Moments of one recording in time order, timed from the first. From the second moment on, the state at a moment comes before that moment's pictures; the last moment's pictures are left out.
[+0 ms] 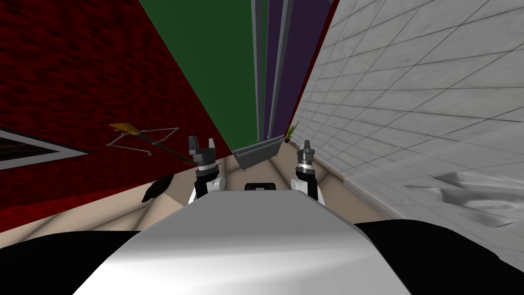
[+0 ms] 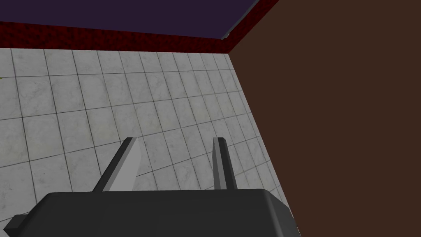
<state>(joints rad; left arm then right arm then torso) 0.47 0.03 0.06 -2.22 0.05 -0.63 0.06 0.55 0.02 -0.02 -2.28 -0.02 -0.37 0.14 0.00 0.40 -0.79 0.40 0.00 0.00</state>
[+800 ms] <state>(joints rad) 0.46 0.11 0.05 -2.16 0.09 -0.66 0.07 0.55 0.02 -0.02 -2.28 -0.02 -0.37 0.14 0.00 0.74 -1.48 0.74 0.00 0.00</state>
